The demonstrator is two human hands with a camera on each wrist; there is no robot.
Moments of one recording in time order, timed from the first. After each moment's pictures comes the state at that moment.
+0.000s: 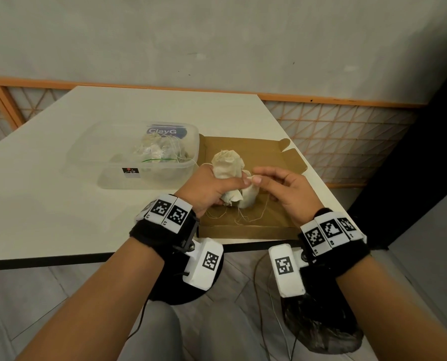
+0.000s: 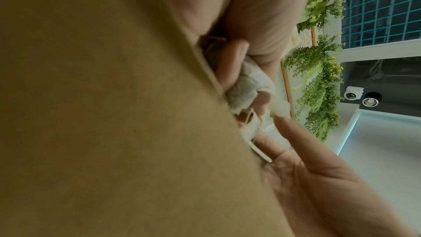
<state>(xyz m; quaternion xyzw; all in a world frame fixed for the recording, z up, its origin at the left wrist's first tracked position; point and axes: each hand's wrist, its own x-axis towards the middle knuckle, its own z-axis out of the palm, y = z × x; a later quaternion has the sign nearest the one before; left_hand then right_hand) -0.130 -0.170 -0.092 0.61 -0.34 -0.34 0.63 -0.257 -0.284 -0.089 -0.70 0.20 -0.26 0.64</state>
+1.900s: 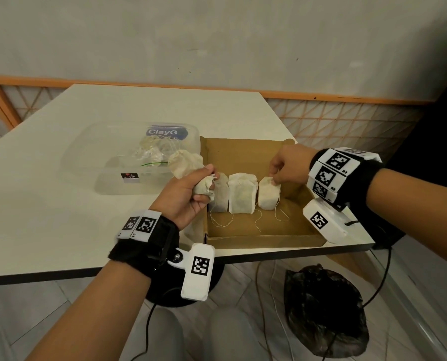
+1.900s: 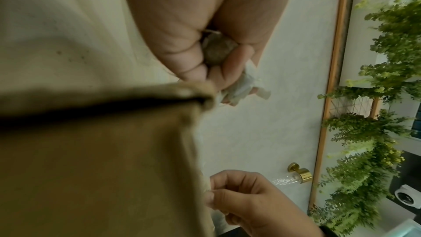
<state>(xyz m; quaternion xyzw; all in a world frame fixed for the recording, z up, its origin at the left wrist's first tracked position) -0.094 -0.152 -0.104 0.40 -0.13 -0.46 0.78 -0.206 -0.336 -0.032 -0.96 0.26 0.08 0.06</state>
